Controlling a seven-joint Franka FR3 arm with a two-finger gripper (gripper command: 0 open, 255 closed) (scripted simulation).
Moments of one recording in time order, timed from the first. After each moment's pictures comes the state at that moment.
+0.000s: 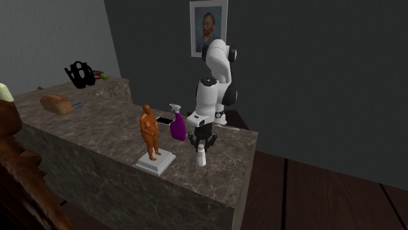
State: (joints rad) arm -0.17 0.31 -0.13 -1.78 -0.05 2.13 -0.23
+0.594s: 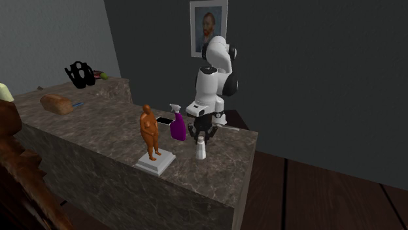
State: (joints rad) arm -0.17 0.28 -0.14 -1.70 -0.06 2.03 -0.24
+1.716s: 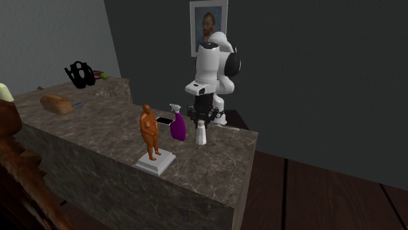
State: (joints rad) arm -0.17 0.25 -0.14 -1.51 -0.05 1.81 -0.25
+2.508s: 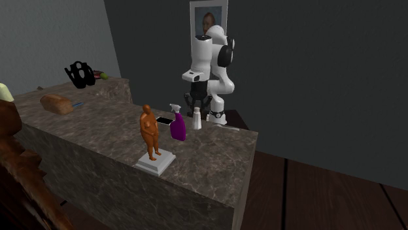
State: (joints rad) arm -0.19 -0.07 -0.16 -1.87 -0.10 1.85 -0.29
